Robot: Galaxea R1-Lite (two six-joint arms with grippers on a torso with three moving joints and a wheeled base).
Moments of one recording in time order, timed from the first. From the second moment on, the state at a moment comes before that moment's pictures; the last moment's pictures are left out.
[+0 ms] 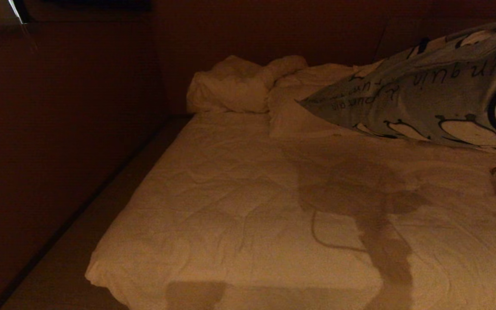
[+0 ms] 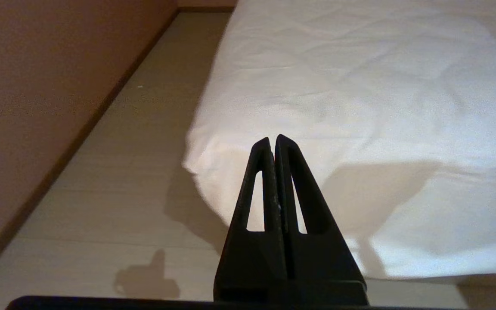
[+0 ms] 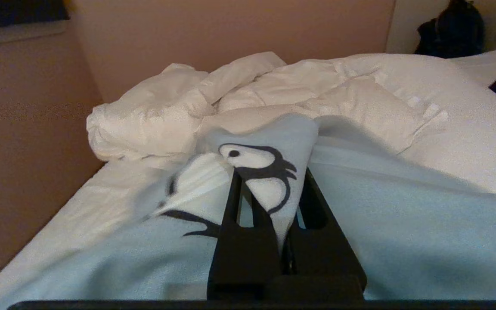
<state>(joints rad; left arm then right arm) 0.00 0.00 0.00 0.00 0.00 0.00 0.04 1.34 -1.17 -0.50 -0.06 0.10</state>
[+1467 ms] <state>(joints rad) 0.00 0.00 0.00 0.00 0.00 0.00 -0.48 1.65 -1.47 -0.49 0.15 0.30</state>
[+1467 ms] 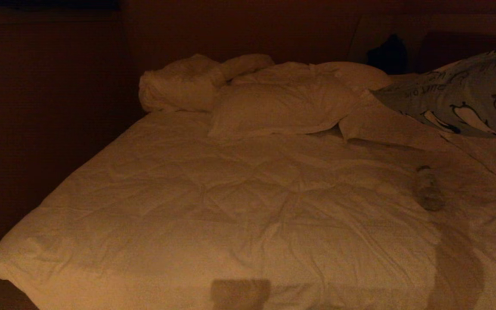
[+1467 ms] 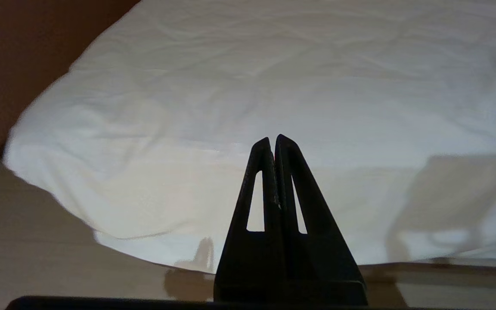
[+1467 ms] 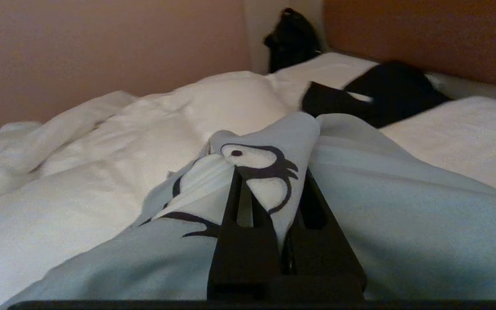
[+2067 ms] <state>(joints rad) 0.00 0.00 0.00 0.00 0.00 0.00 -0.55 1.79 -1.59 -0.48 0.16 0.36</state>
